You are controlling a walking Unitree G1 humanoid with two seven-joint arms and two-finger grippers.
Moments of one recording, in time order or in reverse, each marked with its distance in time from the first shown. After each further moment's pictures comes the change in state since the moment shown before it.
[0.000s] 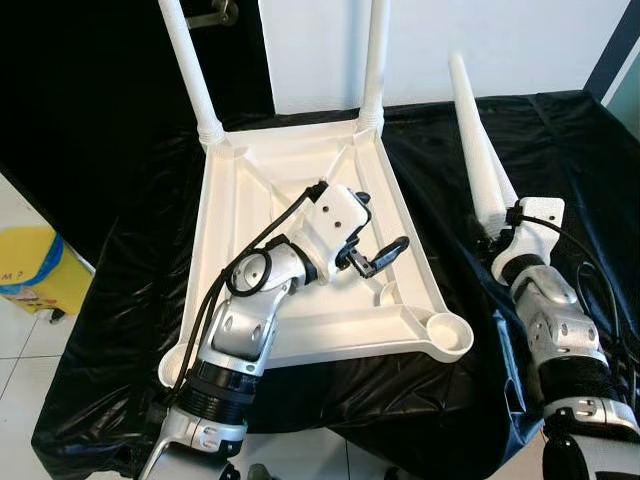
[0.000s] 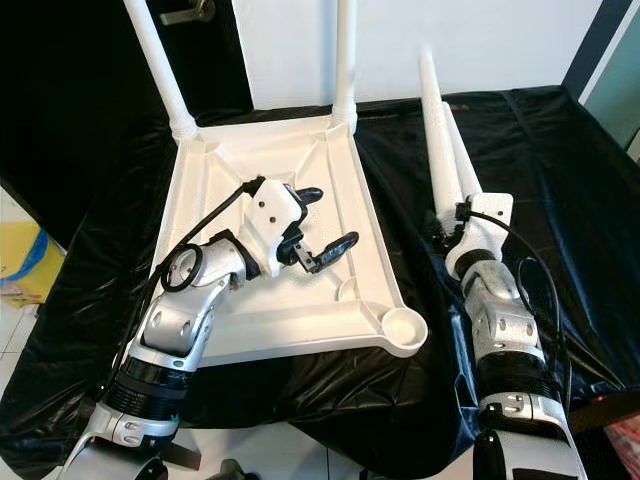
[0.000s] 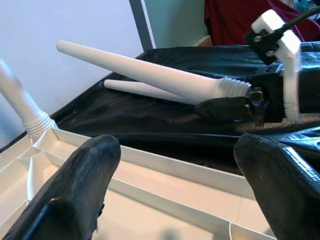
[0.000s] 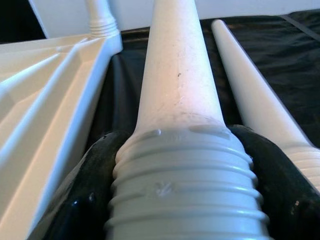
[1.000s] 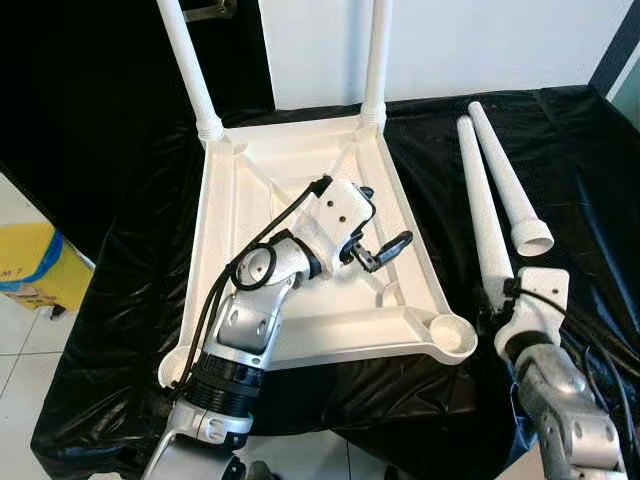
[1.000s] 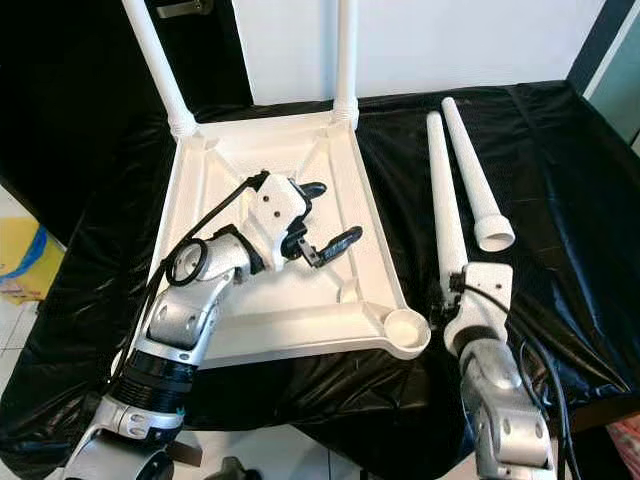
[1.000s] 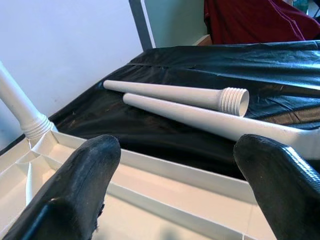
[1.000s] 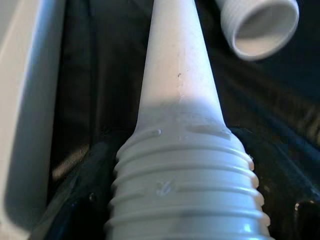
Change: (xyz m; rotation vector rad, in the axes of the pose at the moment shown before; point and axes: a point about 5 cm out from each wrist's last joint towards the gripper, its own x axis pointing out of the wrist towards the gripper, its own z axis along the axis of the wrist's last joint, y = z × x) left arm 0.005 0.004 0.003 0.015 -0.007 0.006; right arm -0.091 0.027 -0.032 -0.038 0.222 -0.189
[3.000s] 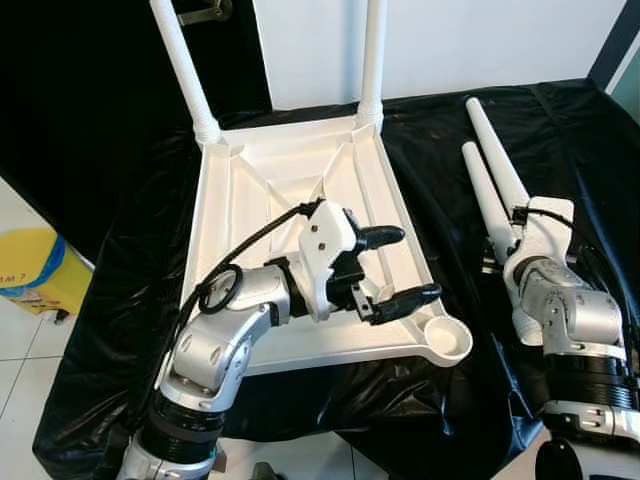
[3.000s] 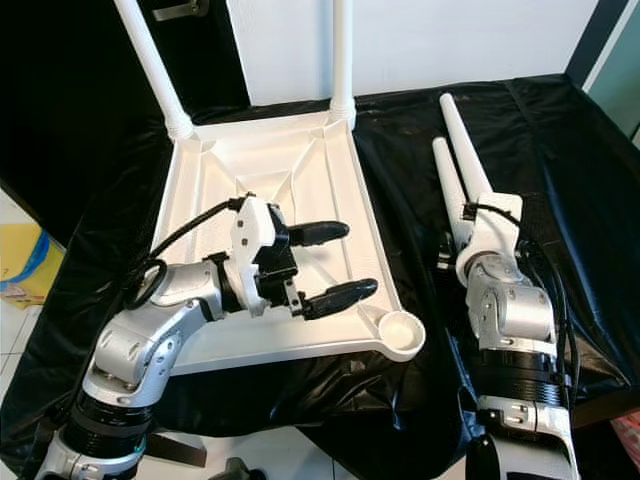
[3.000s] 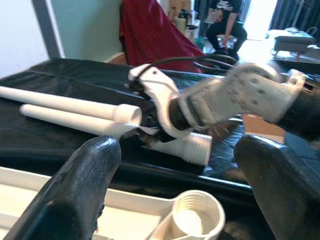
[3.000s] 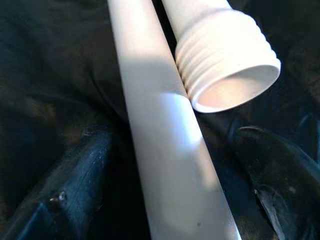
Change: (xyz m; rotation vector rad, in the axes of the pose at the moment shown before) left arm -0.042 -0.039 0.024 -0.218 -0.085 -0.380; right arm 0.083 -0.022 0.061 0.079 0.227 -0.166
